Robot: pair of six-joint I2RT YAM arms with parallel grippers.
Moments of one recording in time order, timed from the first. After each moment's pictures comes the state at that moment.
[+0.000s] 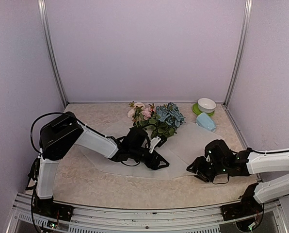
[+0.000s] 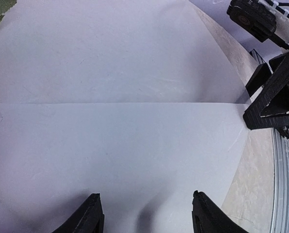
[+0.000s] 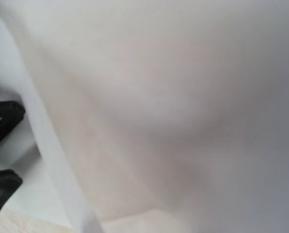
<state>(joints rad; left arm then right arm) -0.92 2.17 1.20 0.32 0.47 -0.23 0.78 1.16 0.41 -0.12 -0.05 1.25</state>
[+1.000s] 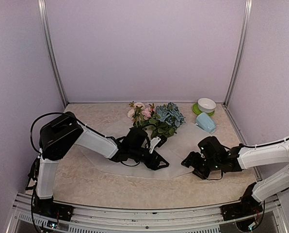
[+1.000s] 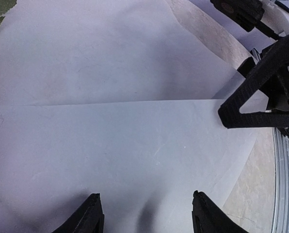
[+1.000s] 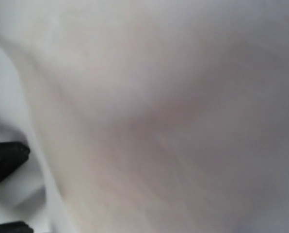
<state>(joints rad) -0.92 2.17 1.19 0.33 0.46 -0.22 0.79 1.30 0.48 -0.06 0.02 1.25</state>
